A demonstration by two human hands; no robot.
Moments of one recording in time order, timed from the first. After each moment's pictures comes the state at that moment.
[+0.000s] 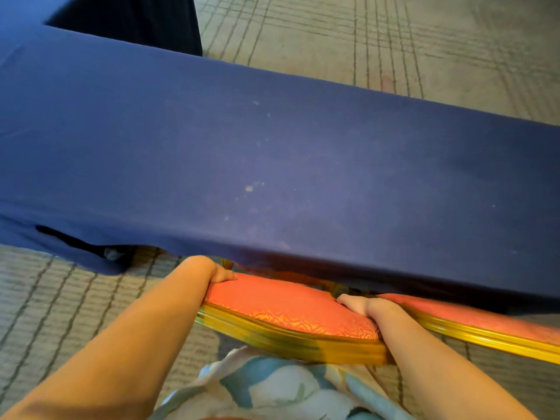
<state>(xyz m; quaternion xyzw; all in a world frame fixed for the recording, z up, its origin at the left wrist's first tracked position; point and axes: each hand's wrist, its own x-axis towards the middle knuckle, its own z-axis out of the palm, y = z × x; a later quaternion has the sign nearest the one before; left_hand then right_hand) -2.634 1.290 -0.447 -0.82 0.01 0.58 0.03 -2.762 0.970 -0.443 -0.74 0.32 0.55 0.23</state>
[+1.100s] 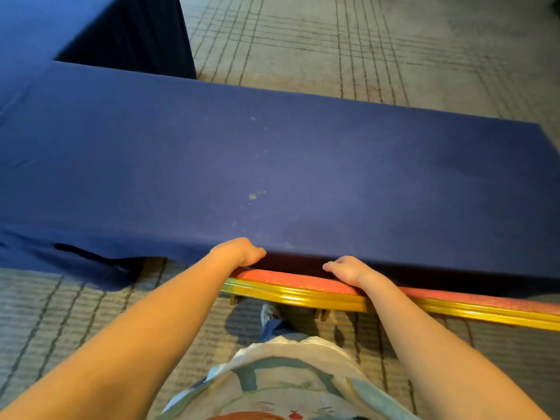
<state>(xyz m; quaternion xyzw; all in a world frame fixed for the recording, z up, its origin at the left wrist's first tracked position) -2.636 1.249 -0.371 -0.90 0.04 0.43 -0.08 -2.738 1.011 -0.372 -0.84 0.29 0.35 0.30</state>
